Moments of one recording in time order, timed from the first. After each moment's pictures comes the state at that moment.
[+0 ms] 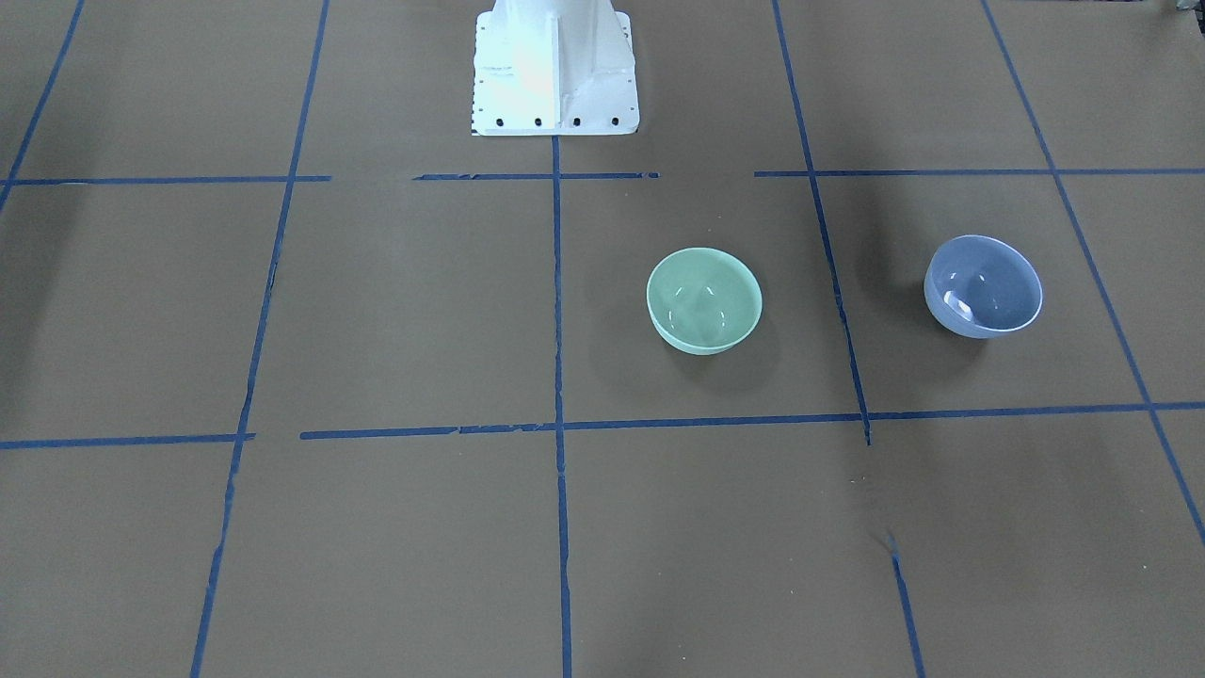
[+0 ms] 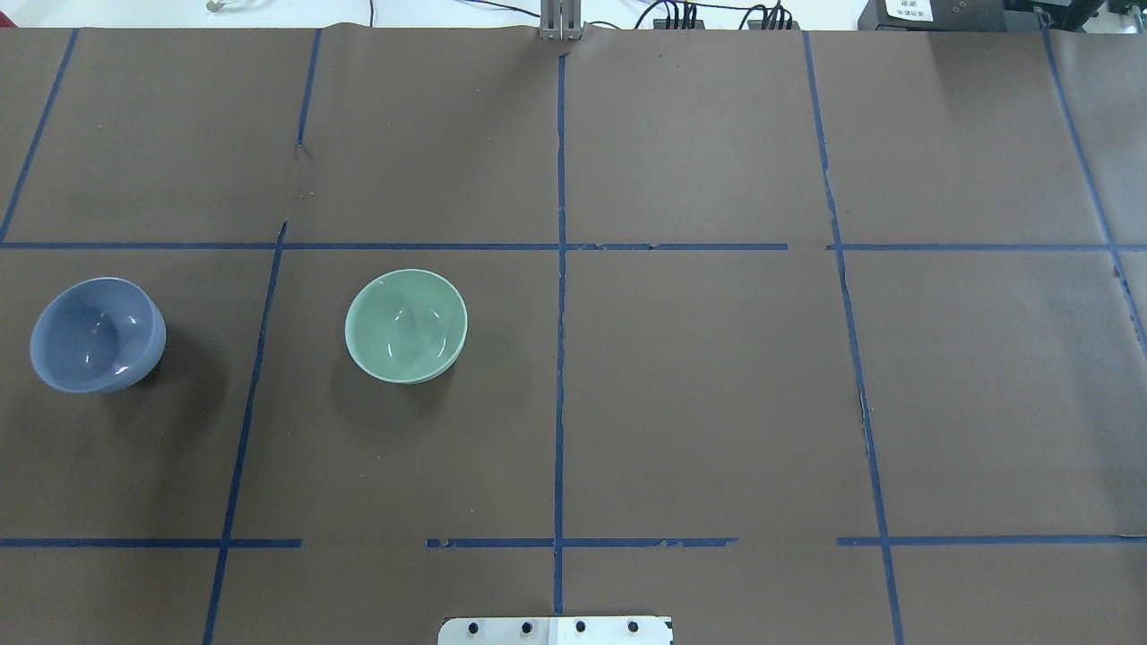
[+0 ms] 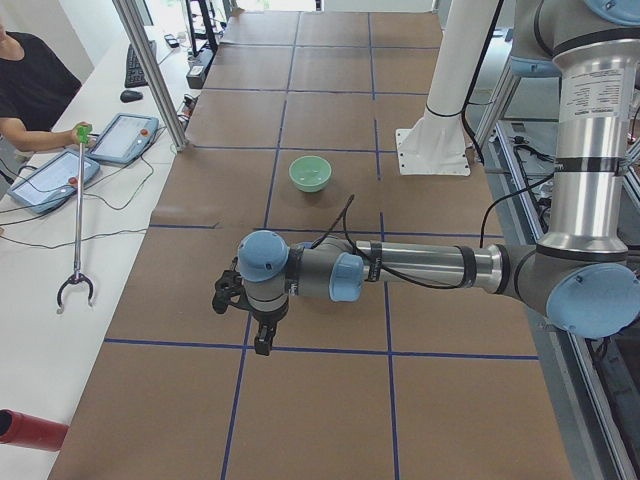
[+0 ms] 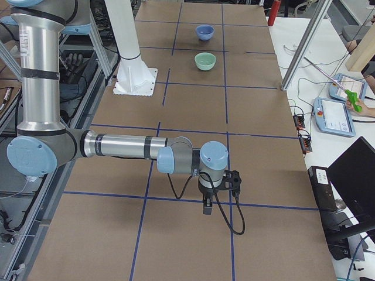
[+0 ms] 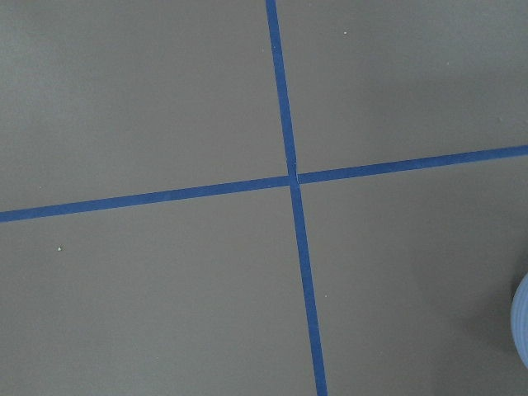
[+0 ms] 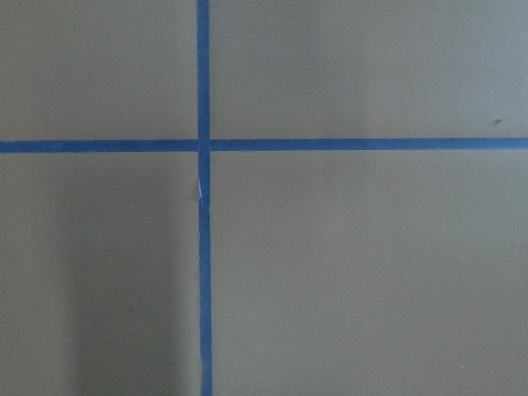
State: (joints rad) left arm -1.59 -1.55 -1.63 -1.63 -2.37 0.07; right arm 1.58 -1.63 1.61 -1.55 2.27 0.03
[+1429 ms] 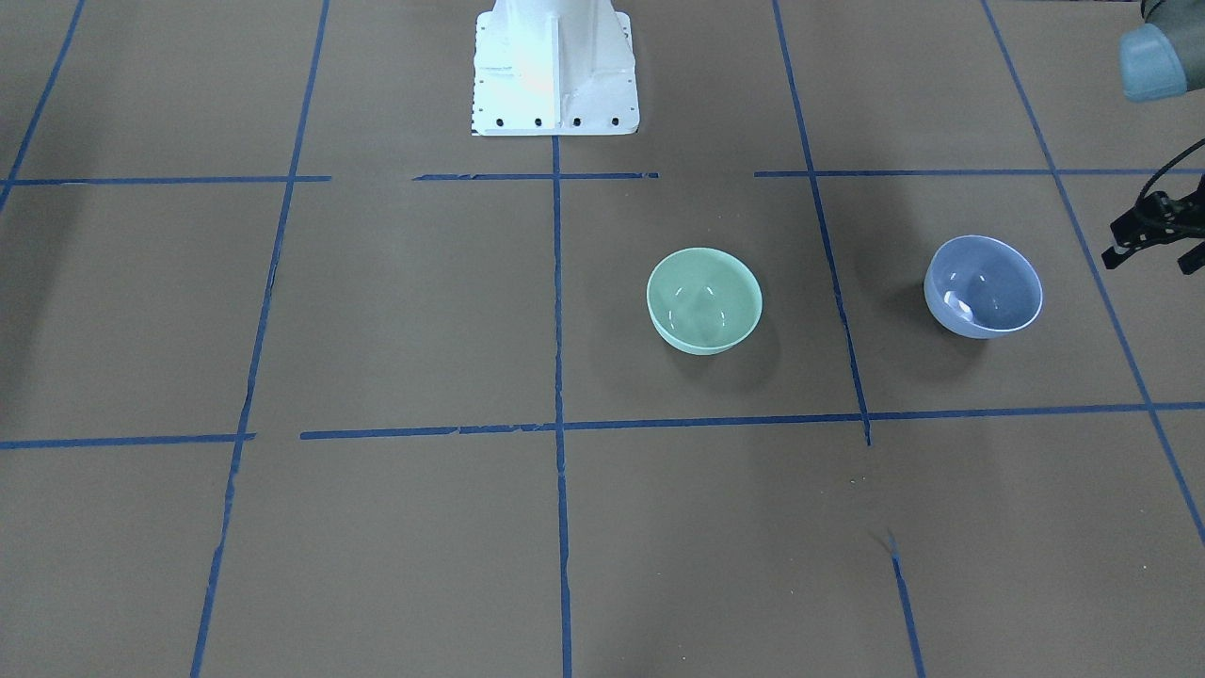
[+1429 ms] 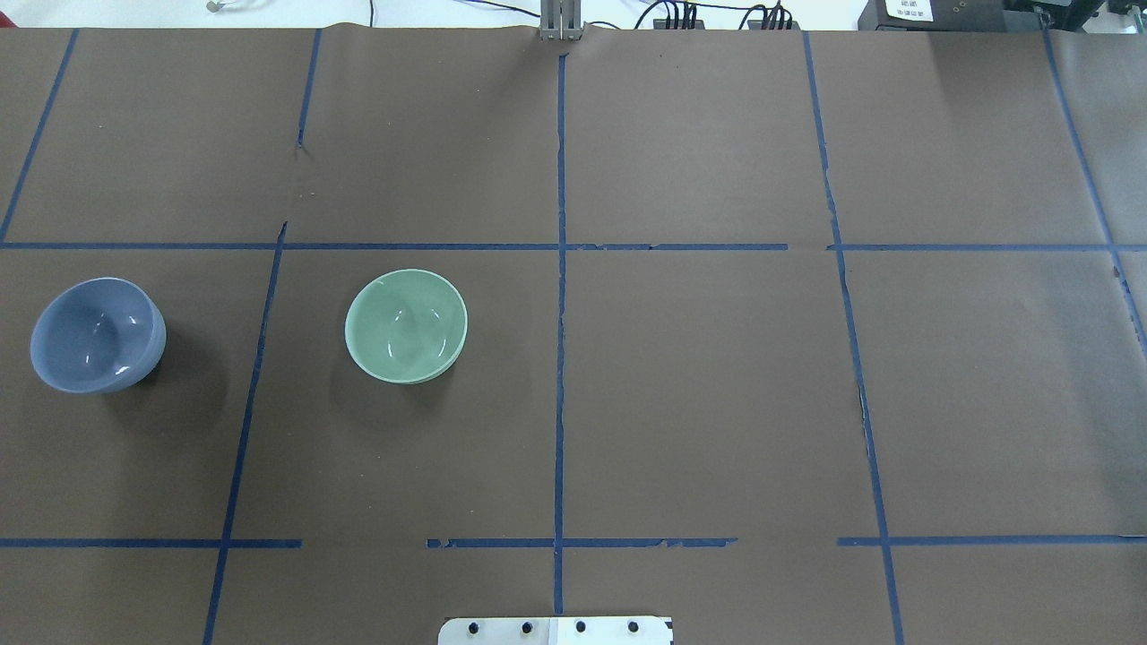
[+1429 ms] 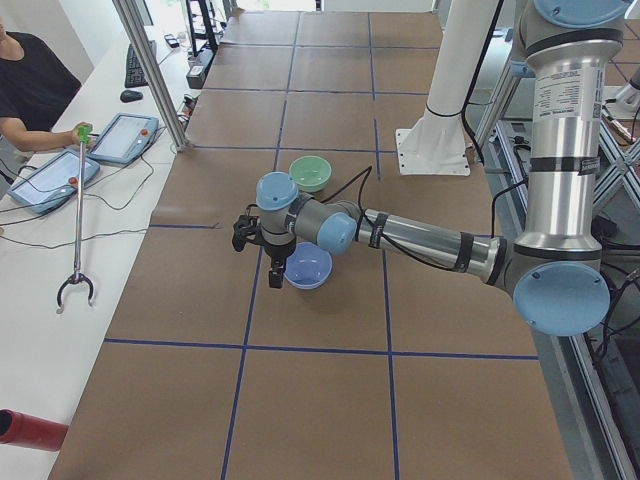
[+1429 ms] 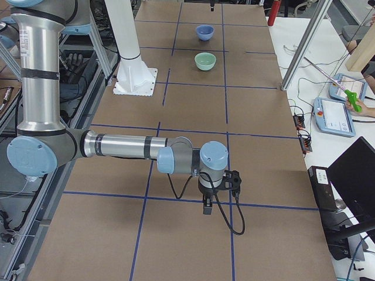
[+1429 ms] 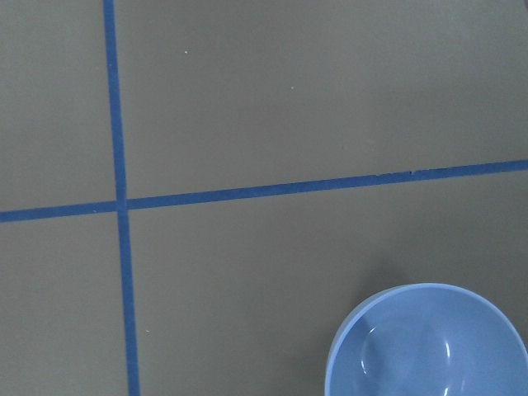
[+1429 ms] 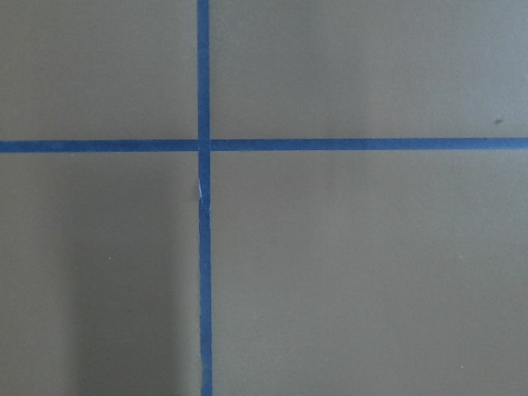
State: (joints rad) left arm -1.26 -1.52 -1.80 -1.83 -2.30 -0.45; right arm 1.58 -1.63 1.61 -1.55 2.27 0.03
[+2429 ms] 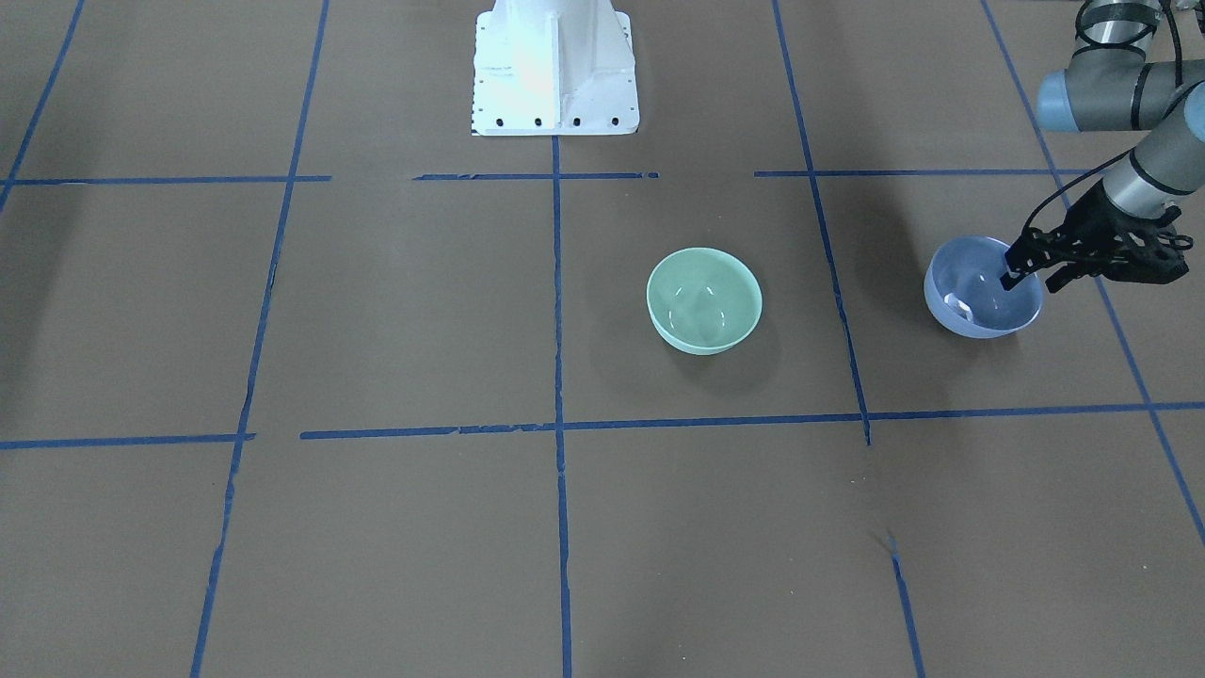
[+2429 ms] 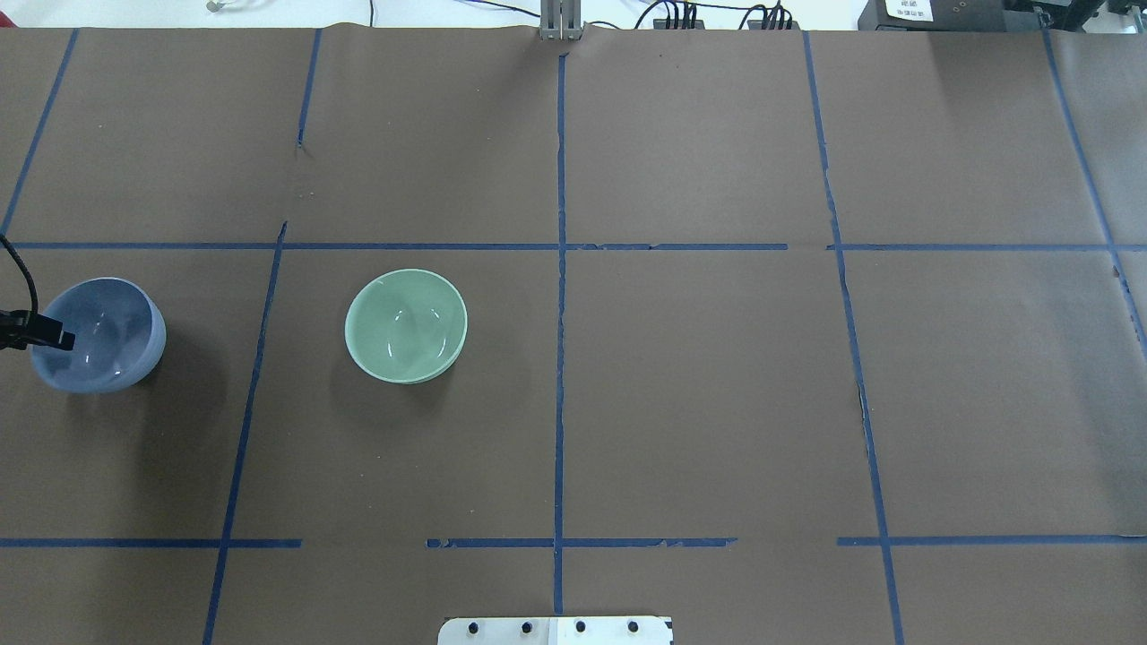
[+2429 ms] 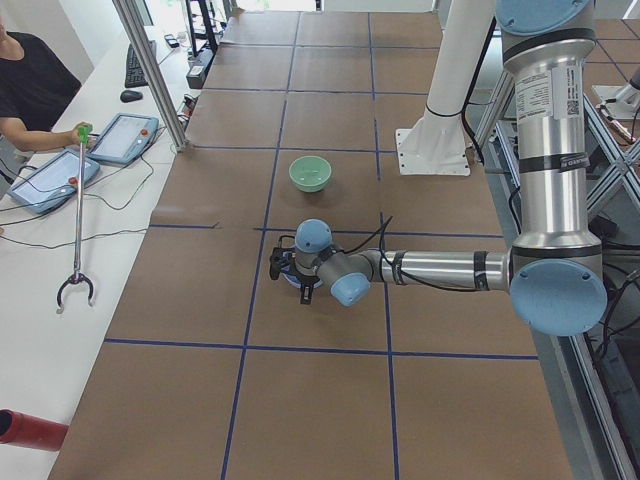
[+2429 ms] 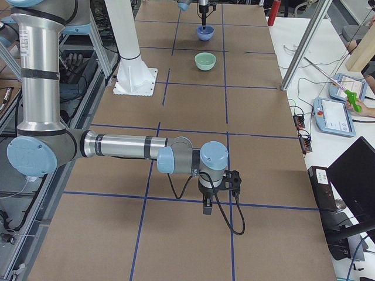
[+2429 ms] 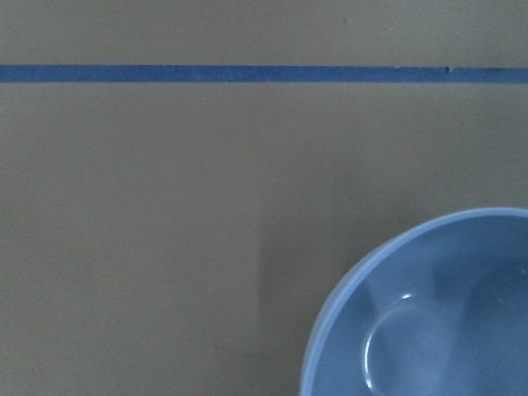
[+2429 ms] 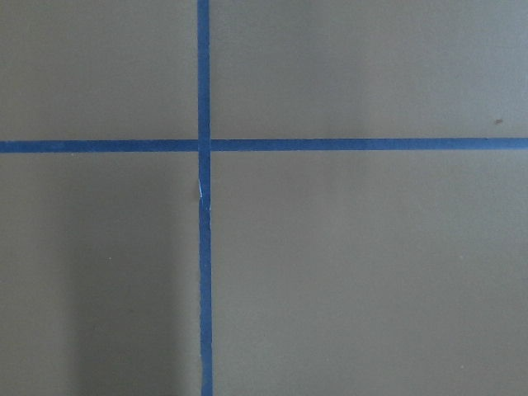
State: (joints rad) left arm -1.03 -1.44 -1.59 -2.36 -2.22 -0.78; right arm 1.58 -1.63 1.61 -1.55 2.28 0.03
